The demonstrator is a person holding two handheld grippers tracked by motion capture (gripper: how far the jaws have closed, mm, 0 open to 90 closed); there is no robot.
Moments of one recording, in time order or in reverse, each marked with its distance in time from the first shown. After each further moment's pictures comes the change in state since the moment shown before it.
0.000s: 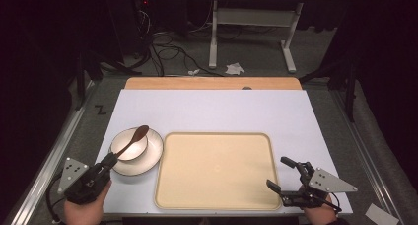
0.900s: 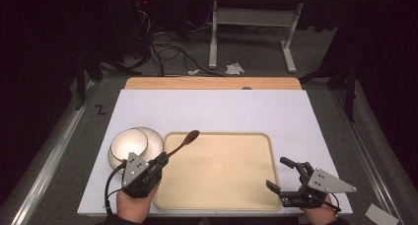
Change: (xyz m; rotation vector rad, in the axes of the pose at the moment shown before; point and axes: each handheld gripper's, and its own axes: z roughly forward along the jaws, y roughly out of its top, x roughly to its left) left arm -0.076 0.014 0.030 0.003 -0.141 0.107; right arm 0.000 0.002 0.000 -0.013 0.001 -0.010
